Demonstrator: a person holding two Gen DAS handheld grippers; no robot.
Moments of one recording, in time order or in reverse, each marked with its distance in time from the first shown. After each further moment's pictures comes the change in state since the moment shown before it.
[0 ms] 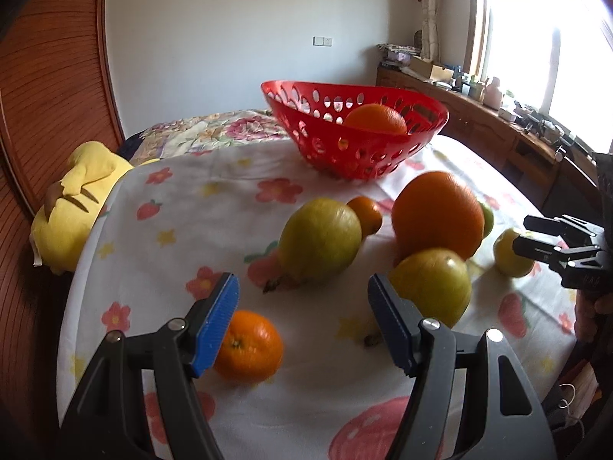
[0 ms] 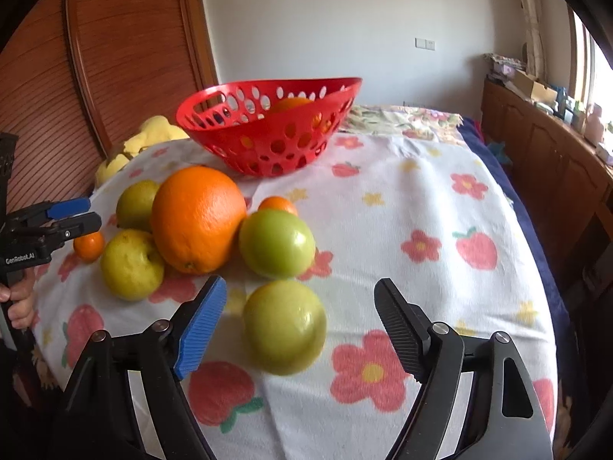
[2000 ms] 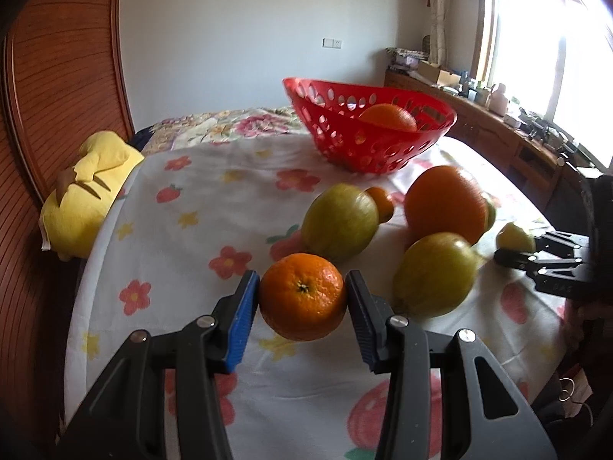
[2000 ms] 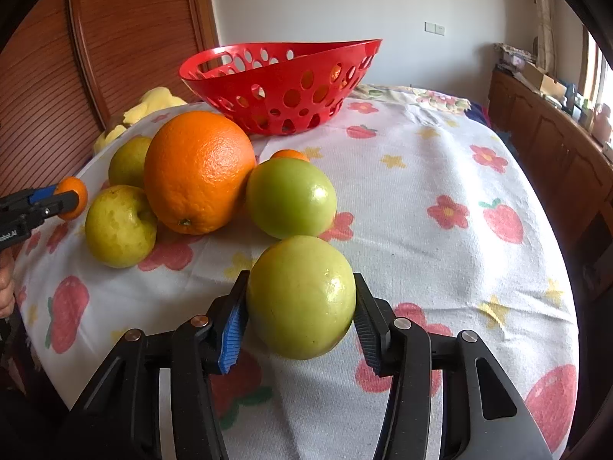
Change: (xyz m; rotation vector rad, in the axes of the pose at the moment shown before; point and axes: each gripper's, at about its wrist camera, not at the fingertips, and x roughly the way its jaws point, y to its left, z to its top) left arm -0.021 0.013 -0.013 -0.027 -0.015 0.000; right arm 0.023 0.011 -0.018 -0.036 0.076 -0.001
